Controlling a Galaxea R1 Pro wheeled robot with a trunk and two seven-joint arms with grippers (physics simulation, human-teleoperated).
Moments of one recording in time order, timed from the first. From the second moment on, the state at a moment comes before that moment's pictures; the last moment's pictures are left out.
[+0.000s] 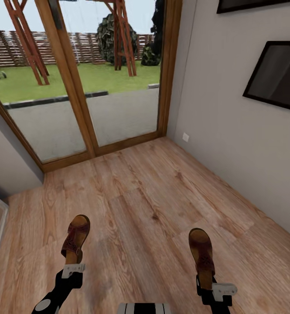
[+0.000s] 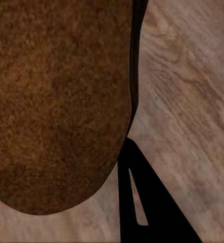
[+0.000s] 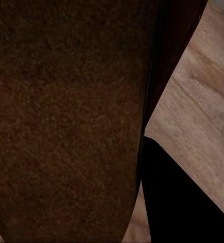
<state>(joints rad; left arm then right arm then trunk) -0.36 -0.01 0.56 -0.58 -0.42 -0.23 -0.30 -0.23 -0.01 -0.02 -0.45 0.16 -0.67 -0.22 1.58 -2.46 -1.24</state>
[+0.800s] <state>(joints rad) -0.35 -0.01 0.56 -0.58 -0.42 -0.23 -0.30 -0.23 -0.01 -0.02 -0.42 0.16 -0.67 -0.22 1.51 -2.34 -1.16</state>
